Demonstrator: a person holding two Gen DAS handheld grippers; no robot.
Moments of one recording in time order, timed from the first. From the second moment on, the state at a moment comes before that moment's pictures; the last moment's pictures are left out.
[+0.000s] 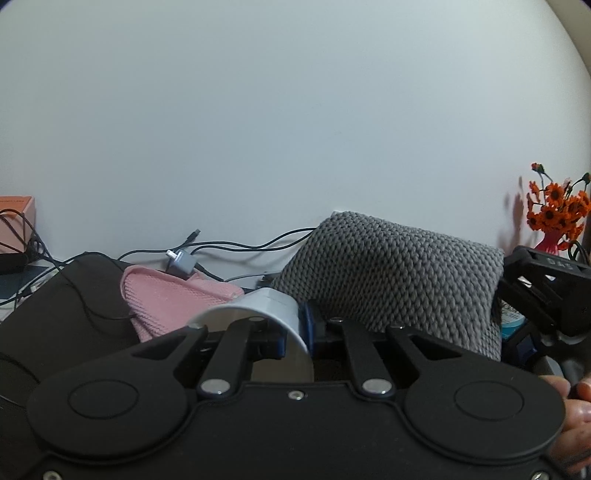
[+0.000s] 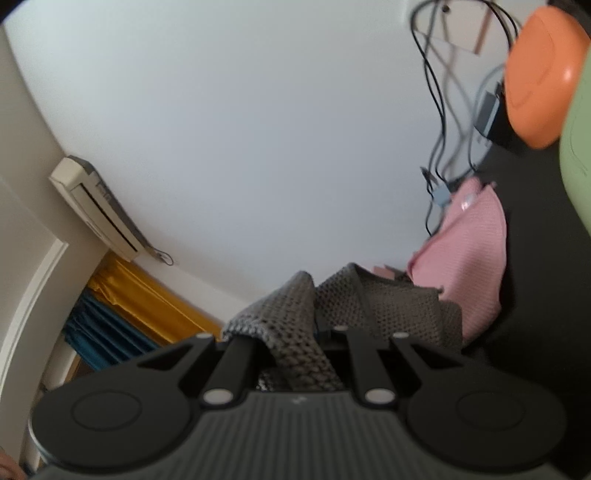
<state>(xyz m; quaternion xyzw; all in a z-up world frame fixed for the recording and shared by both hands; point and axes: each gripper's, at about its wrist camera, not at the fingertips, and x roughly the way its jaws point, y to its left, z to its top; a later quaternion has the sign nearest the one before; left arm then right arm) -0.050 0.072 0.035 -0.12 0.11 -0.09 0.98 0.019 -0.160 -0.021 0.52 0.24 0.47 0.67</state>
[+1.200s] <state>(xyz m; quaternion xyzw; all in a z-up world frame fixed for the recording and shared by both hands) -0.077 0.057 0.041 -0.10 0.06 -0.20 0.97 0.028 -0.192 -0.041 0.55 0.28 0.35 0.70</state>
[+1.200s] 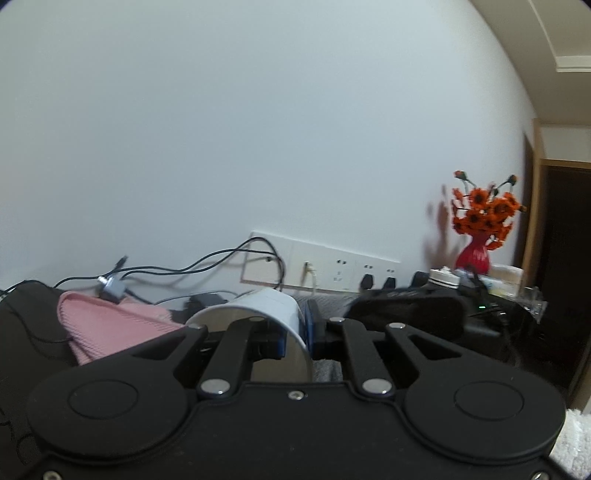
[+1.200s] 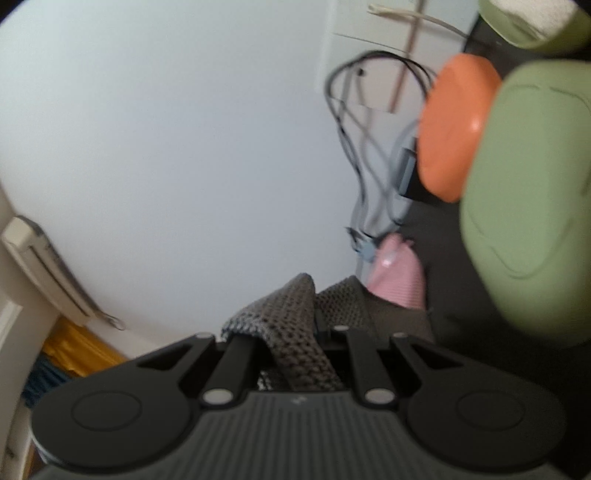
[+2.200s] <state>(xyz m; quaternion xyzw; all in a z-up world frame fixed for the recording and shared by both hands) -0.064 0.055 0.034 -0.09 0.10 -0.18 0.97 0.030 -0.188 -0.040 0.54 0.28 0.32 0.73</state>
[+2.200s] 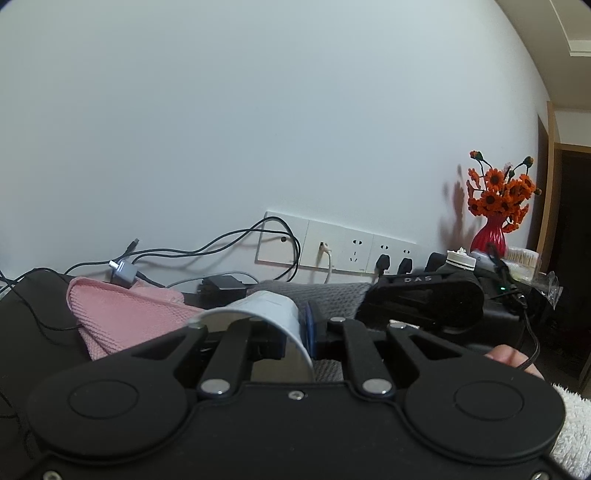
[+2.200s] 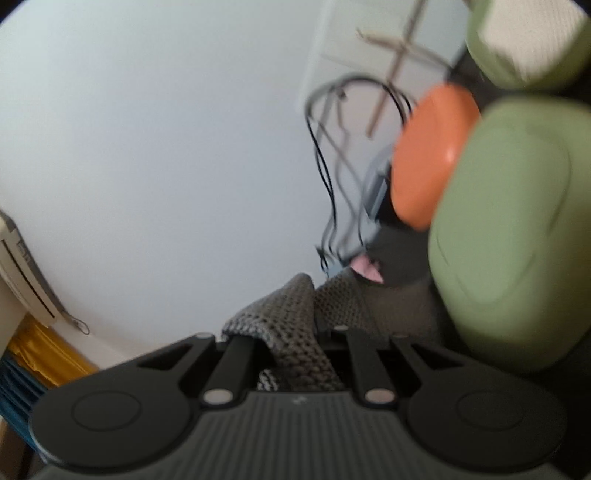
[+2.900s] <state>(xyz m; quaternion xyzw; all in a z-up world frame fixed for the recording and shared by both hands) -0.059 0.052 0.032 -0.08 0.11 -0.16 0.98 0.020 -0.176 -0.023 0.54 0.23 0.45 0.67</state>
